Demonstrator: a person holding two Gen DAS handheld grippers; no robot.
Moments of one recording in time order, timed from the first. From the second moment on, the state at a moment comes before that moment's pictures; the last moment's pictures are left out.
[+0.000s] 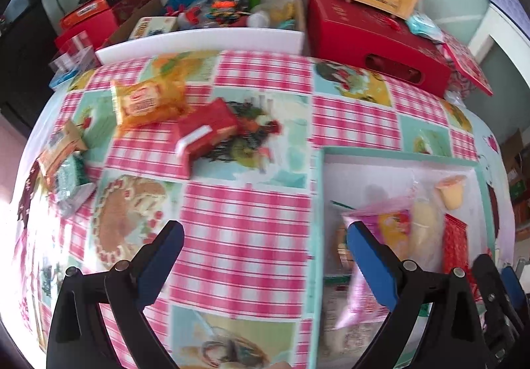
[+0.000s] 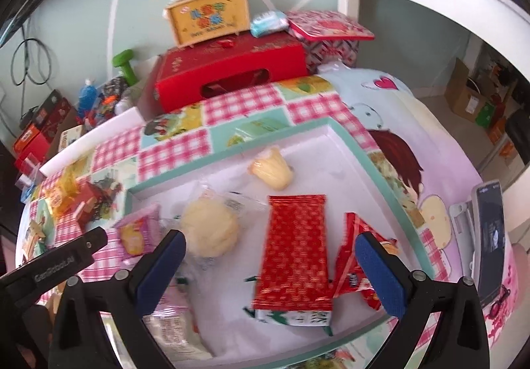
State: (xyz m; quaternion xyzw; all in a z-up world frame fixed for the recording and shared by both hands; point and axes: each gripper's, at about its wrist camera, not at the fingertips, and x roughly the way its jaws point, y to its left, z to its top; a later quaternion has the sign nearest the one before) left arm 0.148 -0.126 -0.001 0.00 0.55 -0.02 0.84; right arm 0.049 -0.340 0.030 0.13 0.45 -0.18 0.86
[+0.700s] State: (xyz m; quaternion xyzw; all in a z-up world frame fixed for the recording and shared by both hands) left arm 0.138 0.018 -0.009 -0.02 0.55 0.07 0.83; right arm 0.082 -0.204 0.017 0.07 0.48 -0.06 0.87
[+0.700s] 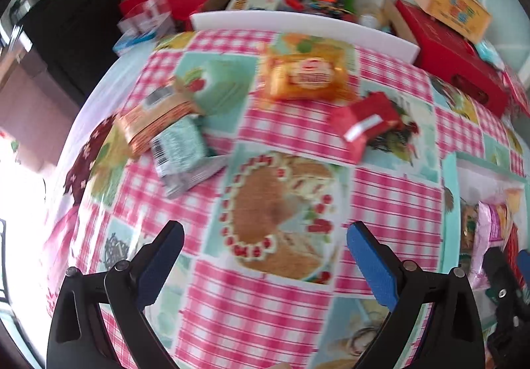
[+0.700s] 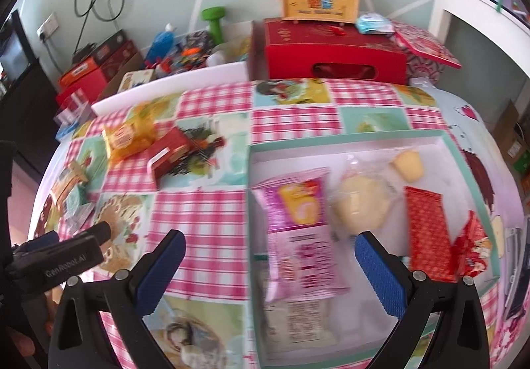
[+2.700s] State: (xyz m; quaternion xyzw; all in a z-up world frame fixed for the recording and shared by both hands) left arm 0.261 0.135 -0.062 -0.10 0.62 0.04 0.77; right arm 0.285 -0.105 -0.049 0.06 0.59 -0.06 0.80
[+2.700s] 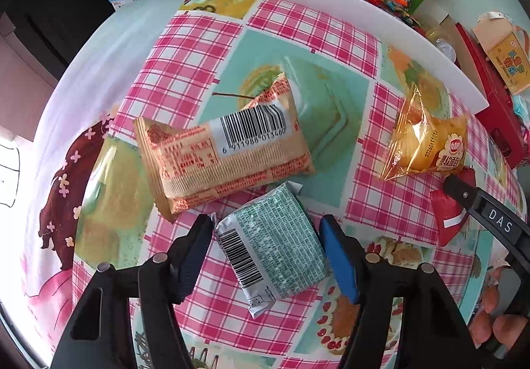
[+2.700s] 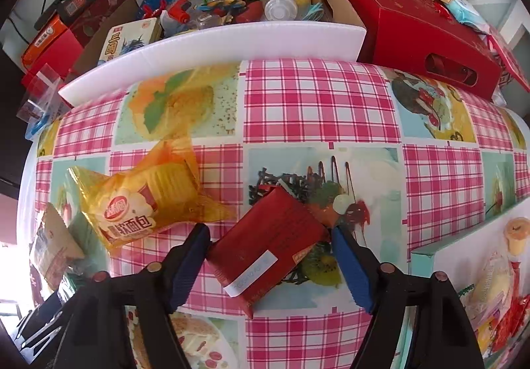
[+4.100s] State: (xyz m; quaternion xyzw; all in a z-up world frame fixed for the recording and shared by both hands) left arm 0.107 -0.026 0.047 -0.12 0.50 -0.02 0.86; right arm 0.057 -0.206 0.051 0.12 0.42 -0.07 0.90
